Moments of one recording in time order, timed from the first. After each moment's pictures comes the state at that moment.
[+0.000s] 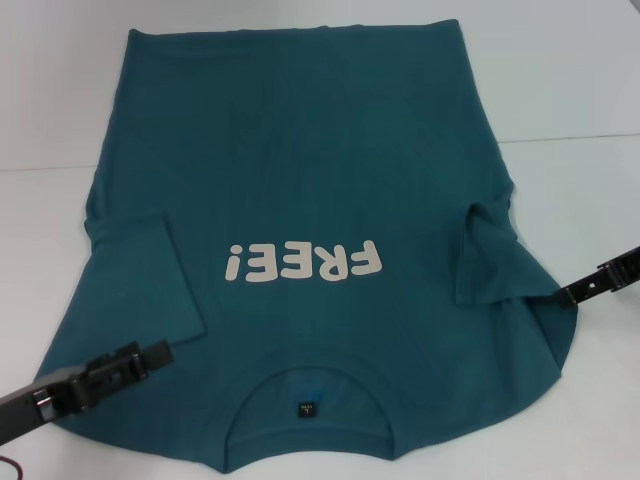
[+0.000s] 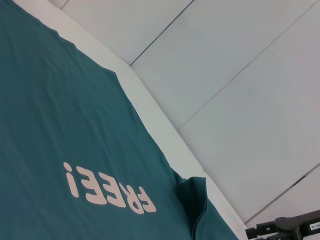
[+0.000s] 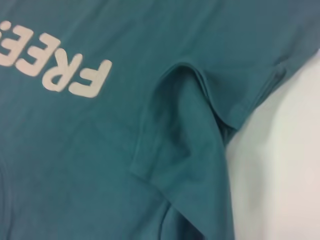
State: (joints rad) left arm -0.33 -2.16 0.42 0.70 2.02 1.64 -1.79; right arm 0.69 1.94 -0.83 -0.93 -2.68 -1.46 2.34
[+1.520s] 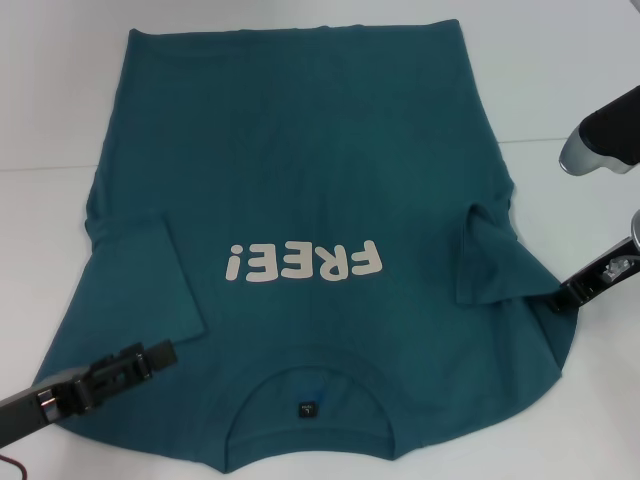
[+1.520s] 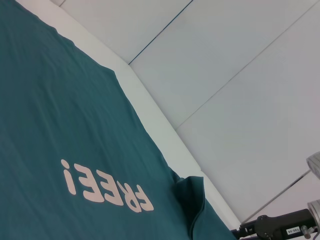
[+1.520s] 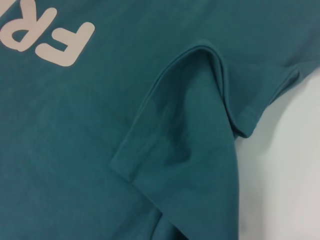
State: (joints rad) left arm -0.33 -2.16 0.42 0.68 2.02 1.64 -1.79; right arm 0.71 2.08 -0.95 -1.01 -2.93 -1.31 2.40
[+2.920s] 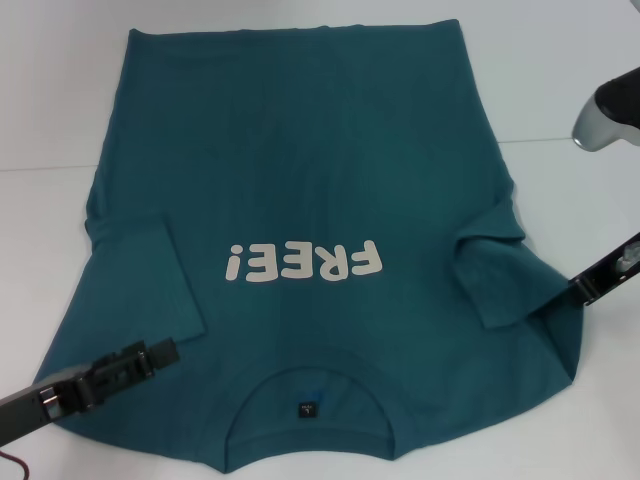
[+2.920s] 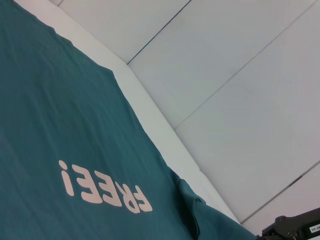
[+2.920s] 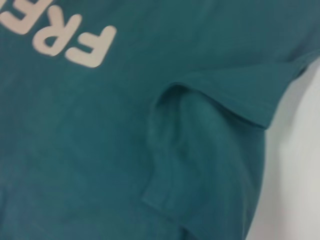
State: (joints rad) left arm -0.34 -2.16 0.42 0.67 2.02 1.64 -1.79; right arm 0.72 2.08 -0.95 -1.16 -2.92 -1.55 2.48
